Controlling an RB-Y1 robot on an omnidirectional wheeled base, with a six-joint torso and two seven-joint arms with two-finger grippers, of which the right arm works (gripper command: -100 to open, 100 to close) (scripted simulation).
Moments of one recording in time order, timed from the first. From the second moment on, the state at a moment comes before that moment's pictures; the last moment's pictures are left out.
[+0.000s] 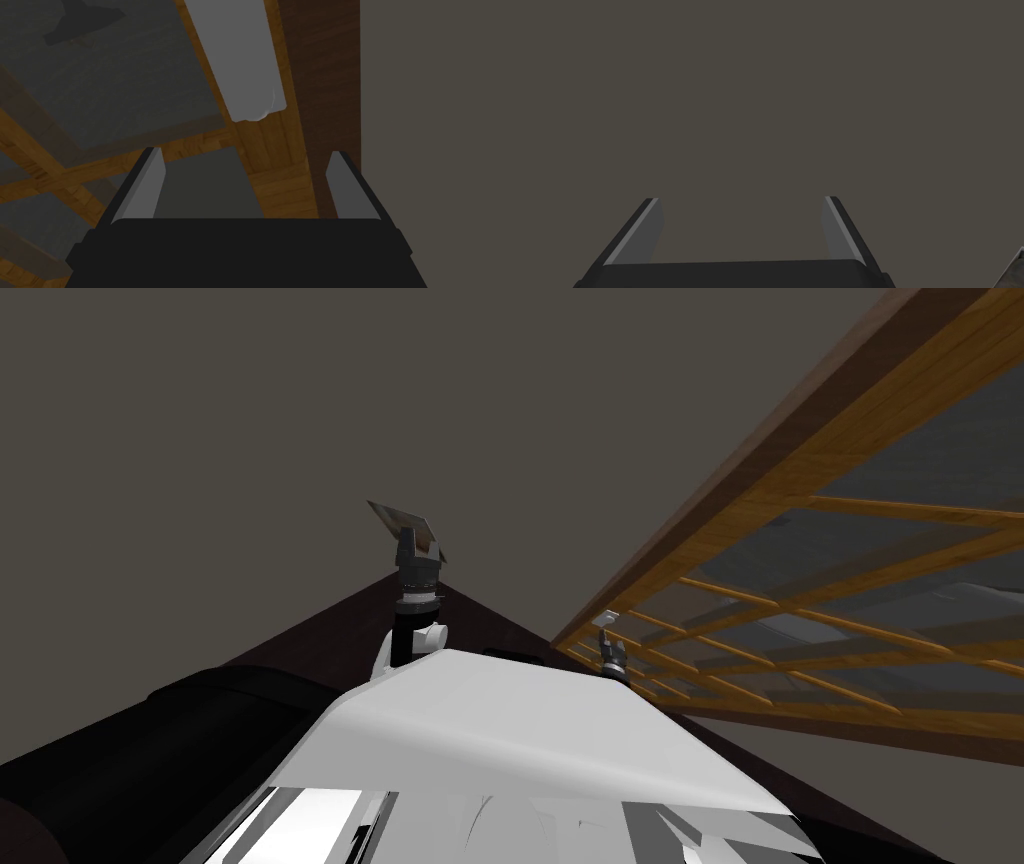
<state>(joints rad) 0.11 -0.28 -0.18 -0.64 -0.16 -0.95 1.04</state>
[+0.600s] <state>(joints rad) 0.16 -0.32 -0.19 -0.63 -0.14 -1.00 1.19</state>
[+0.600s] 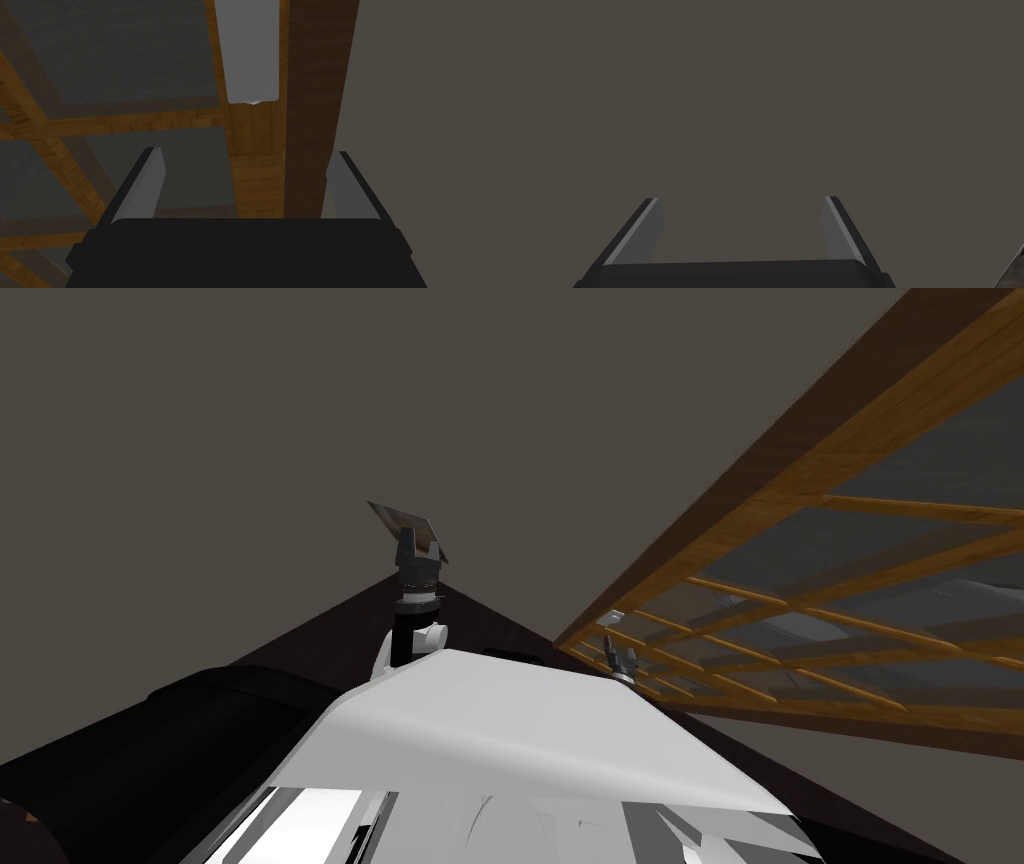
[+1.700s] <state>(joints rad) 0.16 -0.33 -0.21 -0.62 -0.14 -1.00 1.27</state>
